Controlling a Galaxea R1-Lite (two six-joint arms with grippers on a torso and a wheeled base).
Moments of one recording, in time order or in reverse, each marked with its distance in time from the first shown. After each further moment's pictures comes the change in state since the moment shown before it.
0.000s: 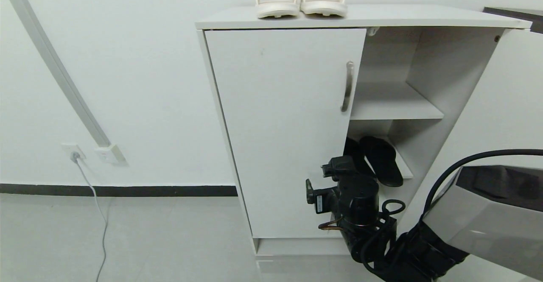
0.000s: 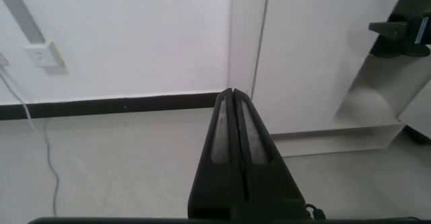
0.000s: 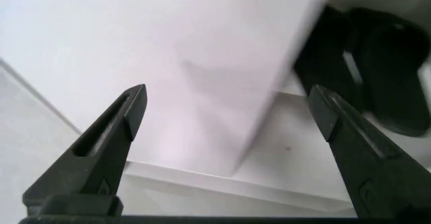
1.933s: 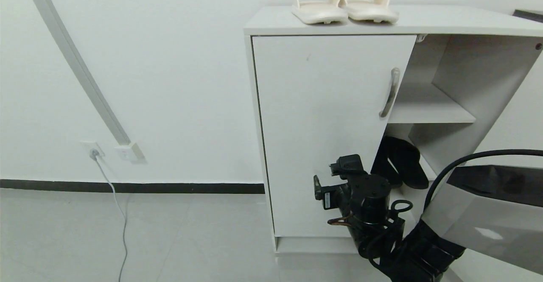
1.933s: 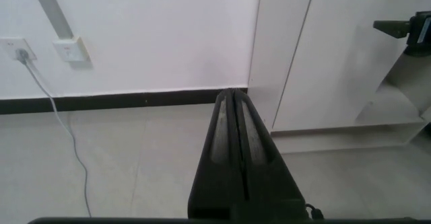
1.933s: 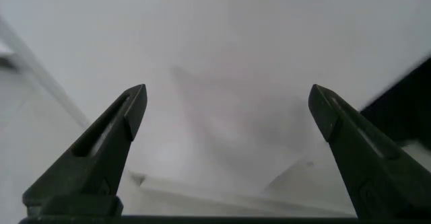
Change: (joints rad) left arm 0.000 0.001 0.000 0.002 0.000 0.000; right arm -0.044 0.018 0.043 -0.140 0.014 -0.070
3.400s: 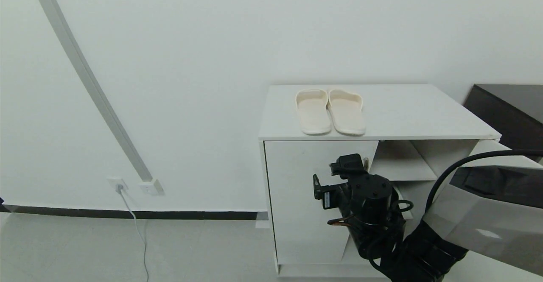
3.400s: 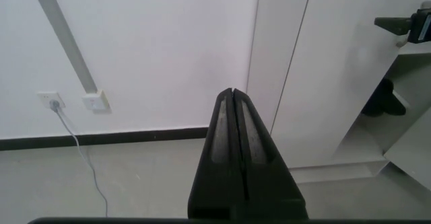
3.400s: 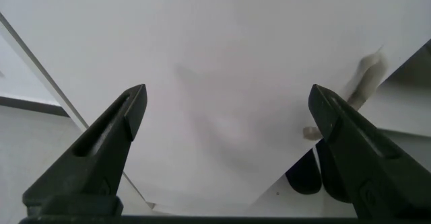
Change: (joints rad) left arm 0.000 0.000 0.000 -0.001 -0.001 0.000; right arm 0.003 0.000 0.002 -0.003 -0.001 0.000
